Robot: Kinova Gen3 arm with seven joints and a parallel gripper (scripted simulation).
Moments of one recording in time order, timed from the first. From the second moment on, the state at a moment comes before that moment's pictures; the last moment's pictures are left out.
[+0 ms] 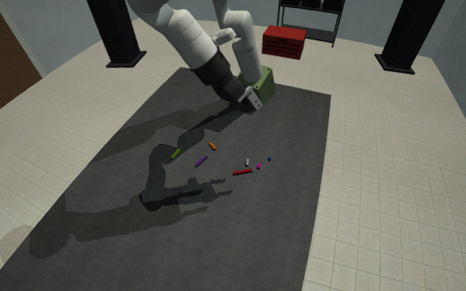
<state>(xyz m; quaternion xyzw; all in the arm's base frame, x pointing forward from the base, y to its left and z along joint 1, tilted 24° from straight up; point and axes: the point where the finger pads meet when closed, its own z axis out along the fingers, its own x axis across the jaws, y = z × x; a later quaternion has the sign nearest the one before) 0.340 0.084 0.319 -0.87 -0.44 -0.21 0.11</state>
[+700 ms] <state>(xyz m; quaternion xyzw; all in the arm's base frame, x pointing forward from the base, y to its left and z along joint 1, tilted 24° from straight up) 0.331 0.097 0.330 -0.88 -0.41 -0.22 0.11</state>
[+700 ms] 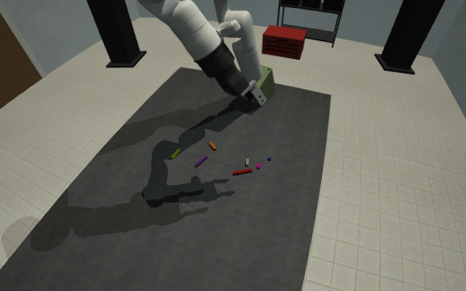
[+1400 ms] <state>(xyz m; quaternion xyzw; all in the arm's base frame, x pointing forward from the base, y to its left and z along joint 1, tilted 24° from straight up) 0.324 0.112 0.338 -0.89 -0.37 -0.24 0.12</state>
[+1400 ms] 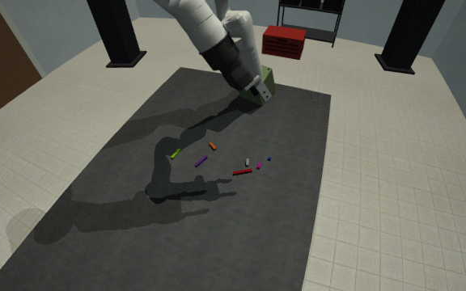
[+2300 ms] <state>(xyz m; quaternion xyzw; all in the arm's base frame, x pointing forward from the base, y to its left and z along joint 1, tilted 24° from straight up) 0.315 0.135 0.342 -0.91 -0.31 -0.26 0.12</state>
